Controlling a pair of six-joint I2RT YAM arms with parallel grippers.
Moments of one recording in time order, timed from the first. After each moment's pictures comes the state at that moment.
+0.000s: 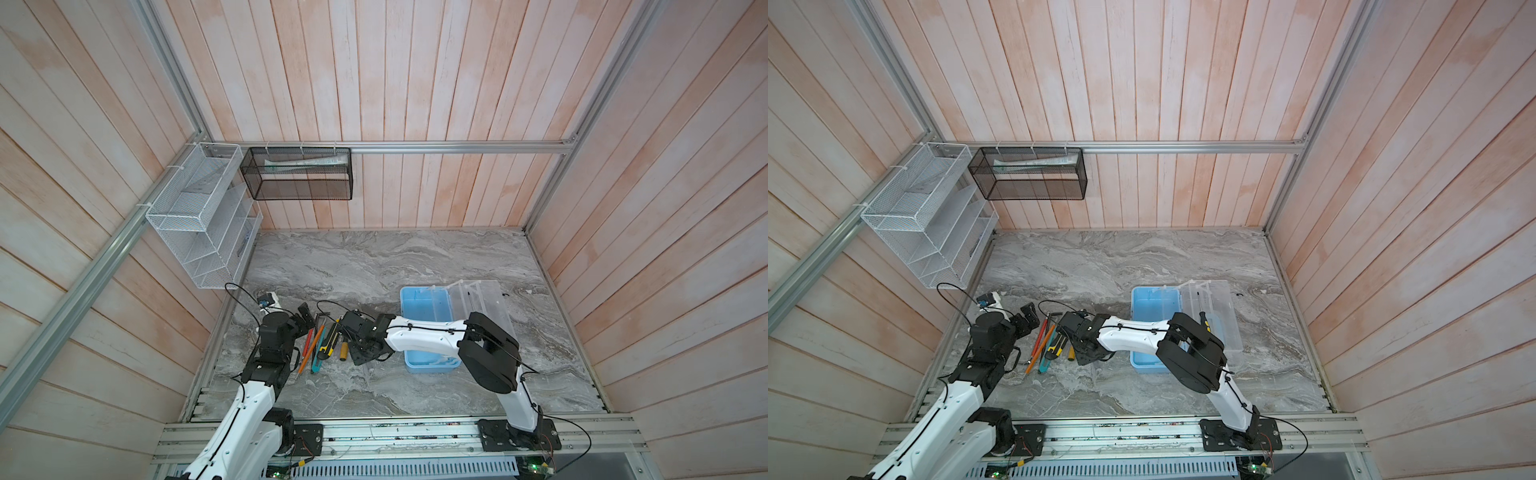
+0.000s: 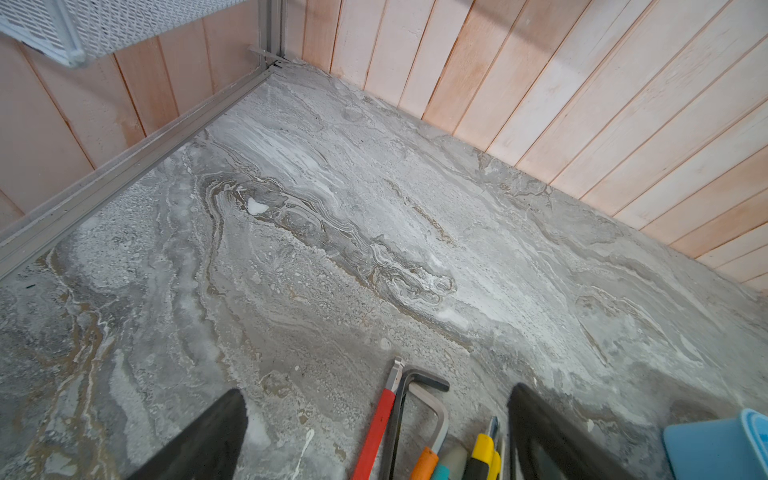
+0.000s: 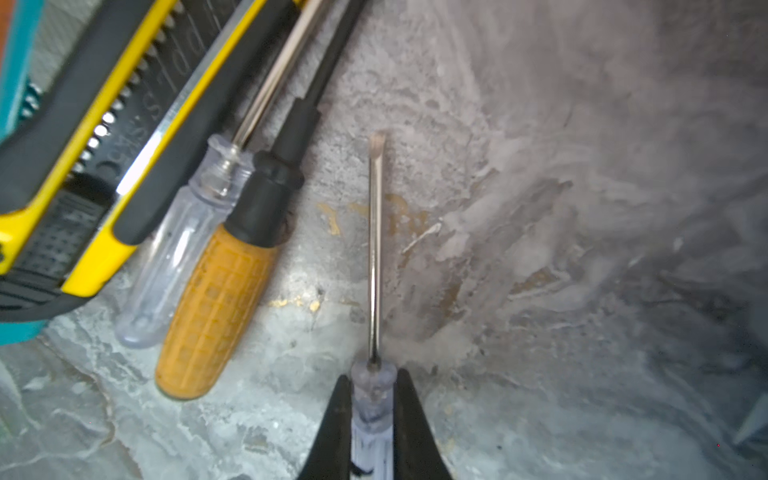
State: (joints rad) left arm -0.10 0.79 0.35 -0.01 -0.20 -0.44; right arm 1.16 2.09 1.52 -0.66 0.10 0.69
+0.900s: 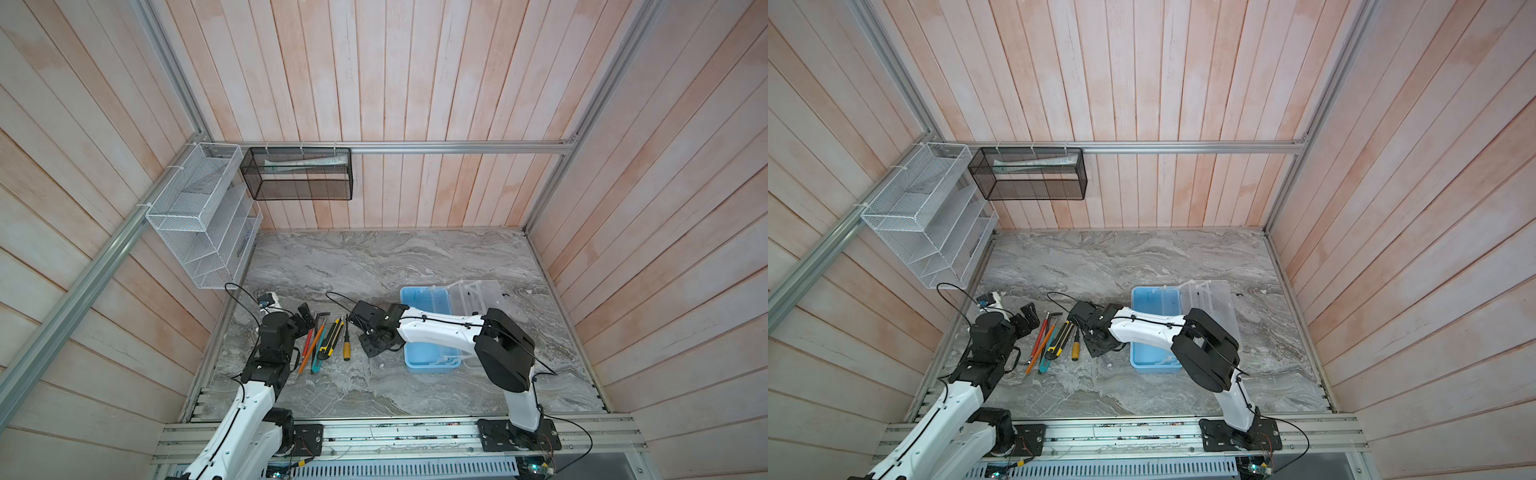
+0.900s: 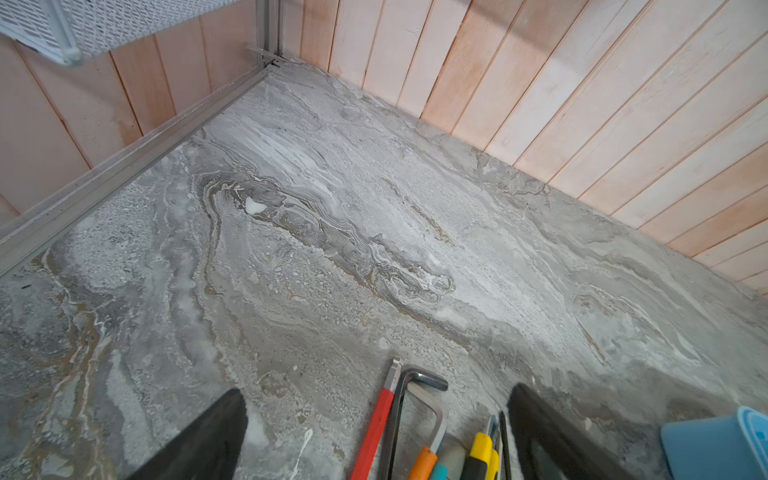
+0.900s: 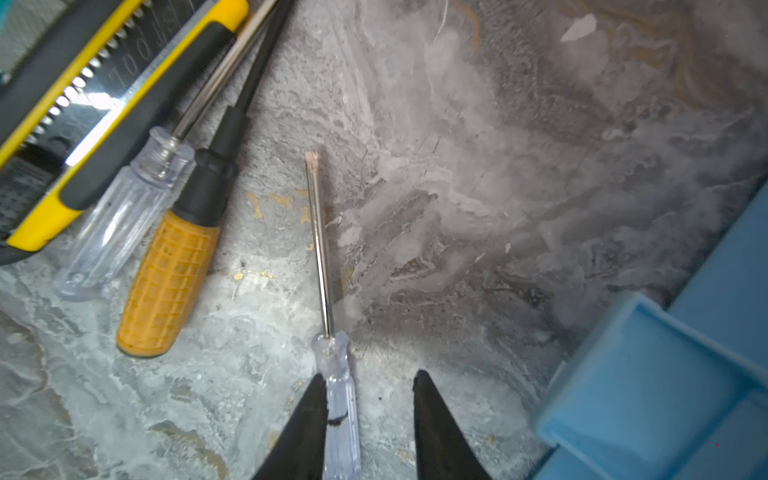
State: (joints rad) left arm -0.10 0.79 0.35 -0.01 -0.19 -0.44; right arm 1.10 2.03 1.50 -0.74 0.12 0.52
